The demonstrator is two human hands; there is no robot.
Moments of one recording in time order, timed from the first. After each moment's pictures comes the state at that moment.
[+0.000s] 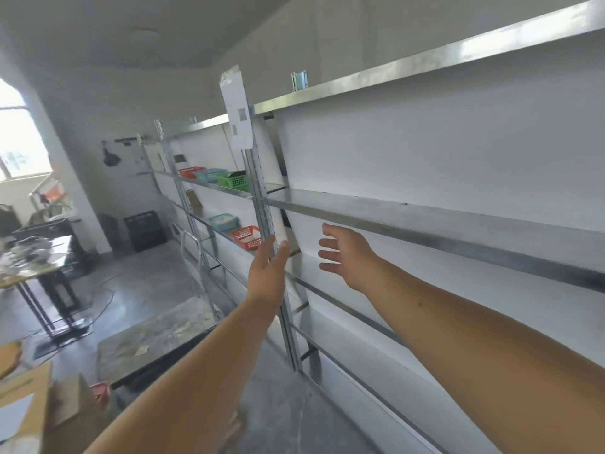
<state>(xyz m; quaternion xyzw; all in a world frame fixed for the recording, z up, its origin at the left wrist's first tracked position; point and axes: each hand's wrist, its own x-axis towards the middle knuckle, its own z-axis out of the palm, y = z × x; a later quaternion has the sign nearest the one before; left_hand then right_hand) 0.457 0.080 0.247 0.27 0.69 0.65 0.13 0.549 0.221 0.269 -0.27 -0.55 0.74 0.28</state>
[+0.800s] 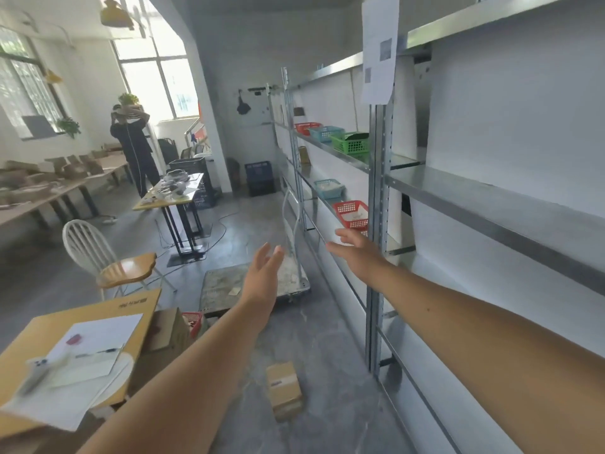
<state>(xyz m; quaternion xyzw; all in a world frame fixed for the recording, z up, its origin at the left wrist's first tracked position) 0.190 0.061 0.192 0.05 0.75 0.66 0.06 0.216 0.268 0.200 -0.11 -0.81 0.56 0.11</state>
